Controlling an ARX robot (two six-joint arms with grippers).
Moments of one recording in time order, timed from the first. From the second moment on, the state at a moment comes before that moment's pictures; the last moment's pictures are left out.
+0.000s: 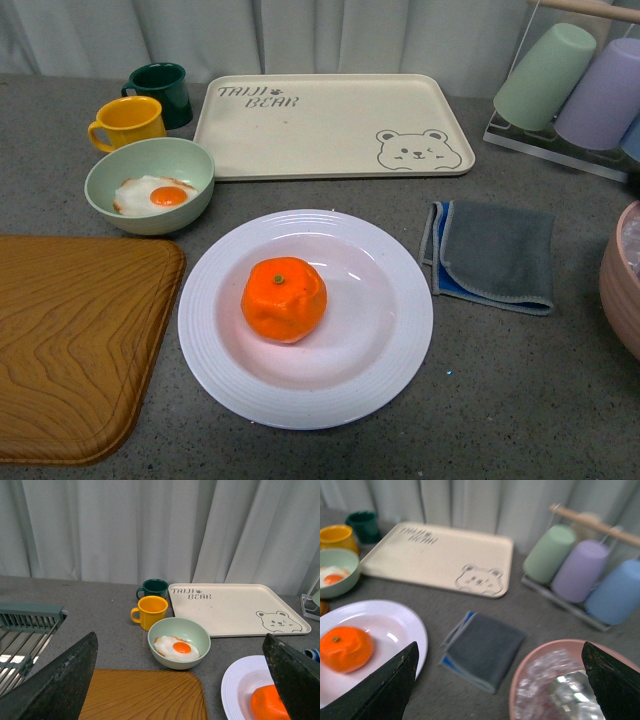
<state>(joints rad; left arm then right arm) 0.00 0.17 0.02 0.17 0.00 0.00 0.20 1.10 0.31 0.35 -0.14 -0.02</state>
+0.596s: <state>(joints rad) 0.00 0.00 0.02 0.00 0.00 0.00 0.25 1.87 0.77 0.12 -0.44 0.45</state>
